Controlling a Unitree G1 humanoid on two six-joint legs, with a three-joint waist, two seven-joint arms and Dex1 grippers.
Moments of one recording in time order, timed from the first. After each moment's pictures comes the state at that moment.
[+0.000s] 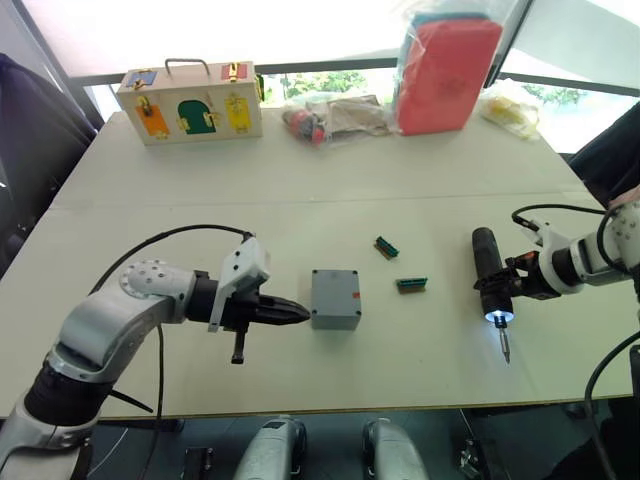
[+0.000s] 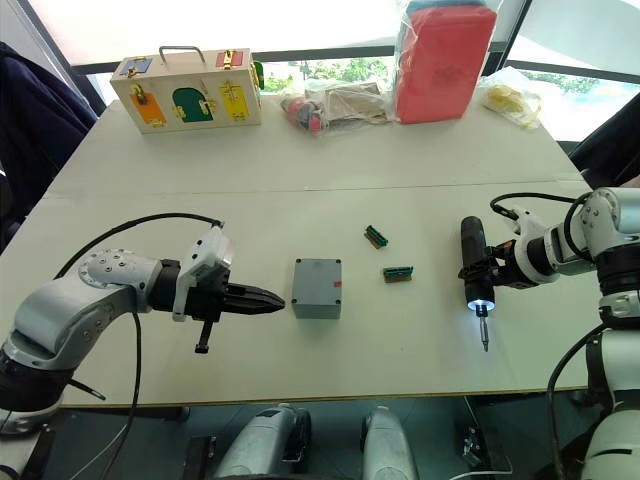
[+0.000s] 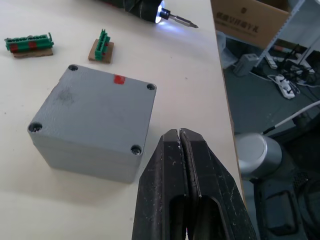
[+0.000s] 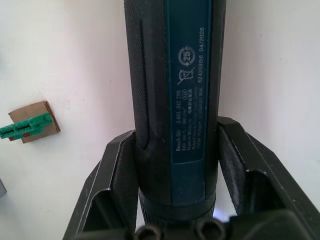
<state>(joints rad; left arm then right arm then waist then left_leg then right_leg) -0.40 0.78 -0.11 -0.45 -0.62 0.80 -1.11 -0.92 -1.01 0.20 0.56 0.72 1.57 0.54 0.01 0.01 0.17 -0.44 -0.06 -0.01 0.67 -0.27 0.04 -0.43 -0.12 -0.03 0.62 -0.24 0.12</state>
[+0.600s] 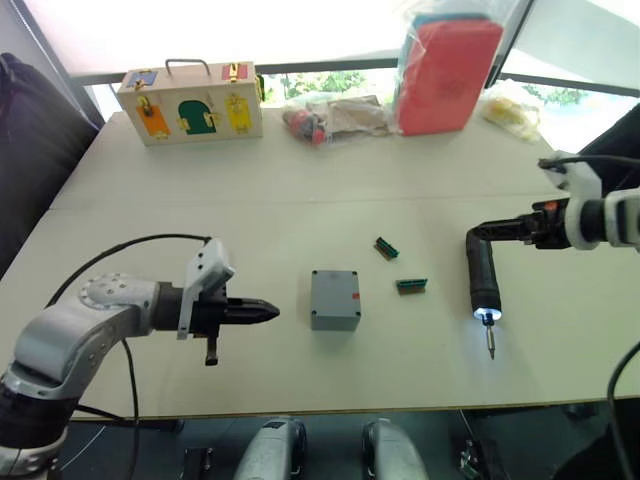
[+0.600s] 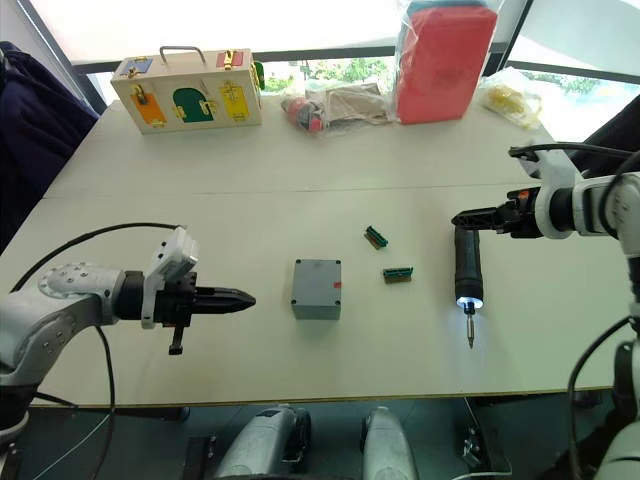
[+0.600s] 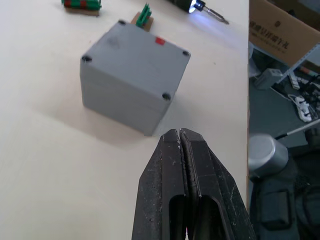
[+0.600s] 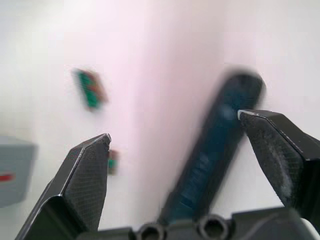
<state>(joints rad) -0.21 0.89 0.08 -0.46 -0.73 0.87 -1.07 -0.72 -1.10 -0.11 0.01 0.68 1.24 0.85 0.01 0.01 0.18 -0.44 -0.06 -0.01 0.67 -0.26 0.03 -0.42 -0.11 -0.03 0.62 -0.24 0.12</state>
